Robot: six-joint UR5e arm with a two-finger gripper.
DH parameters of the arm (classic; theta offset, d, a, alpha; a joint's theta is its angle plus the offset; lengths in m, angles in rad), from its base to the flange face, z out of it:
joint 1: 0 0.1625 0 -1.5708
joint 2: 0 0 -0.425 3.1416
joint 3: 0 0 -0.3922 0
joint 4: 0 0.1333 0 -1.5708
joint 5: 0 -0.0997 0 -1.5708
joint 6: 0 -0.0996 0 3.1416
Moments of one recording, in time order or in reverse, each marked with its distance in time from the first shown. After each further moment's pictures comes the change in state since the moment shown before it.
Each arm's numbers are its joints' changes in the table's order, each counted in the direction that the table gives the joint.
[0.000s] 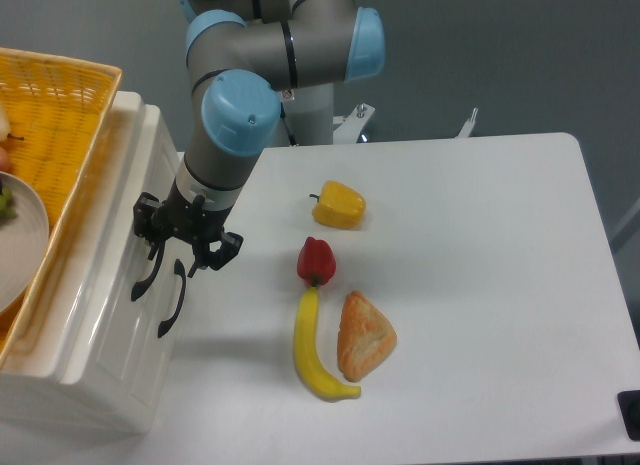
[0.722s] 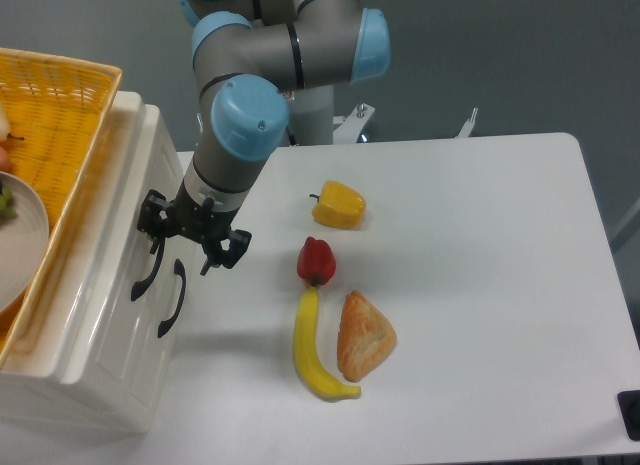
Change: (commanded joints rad) arm 0.014 -0.003 -0.006 -0.021 0.000 0.000
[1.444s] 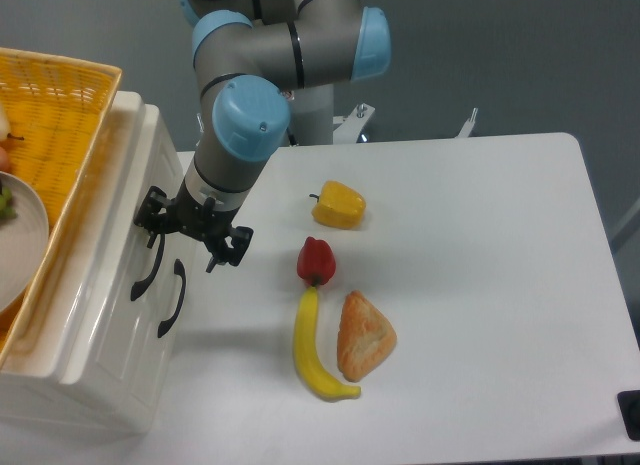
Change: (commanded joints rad) arm 0.003 0.003 -0.008 -0.014 0.000 0.000
